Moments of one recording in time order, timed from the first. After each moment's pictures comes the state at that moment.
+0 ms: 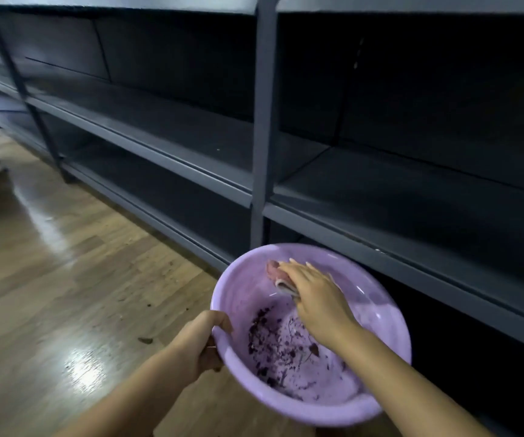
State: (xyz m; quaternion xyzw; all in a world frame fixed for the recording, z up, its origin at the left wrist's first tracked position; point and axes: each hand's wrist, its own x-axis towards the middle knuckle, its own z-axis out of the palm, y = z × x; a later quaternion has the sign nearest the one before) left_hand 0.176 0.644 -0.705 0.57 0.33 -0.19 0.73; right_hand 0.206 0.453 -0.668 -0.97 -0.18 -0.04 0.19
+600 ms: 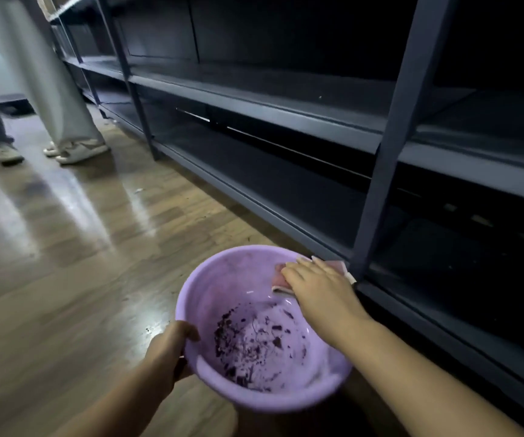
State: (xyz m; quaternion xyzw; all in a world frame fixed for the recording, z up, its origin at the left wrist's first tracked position) left_hand 0.159 0.818 -0.846 0.57 0.48 -0.01 0.66; right_hand 0.250 0.602 -0.793 -0.92 -0.37 -0.14 0.05
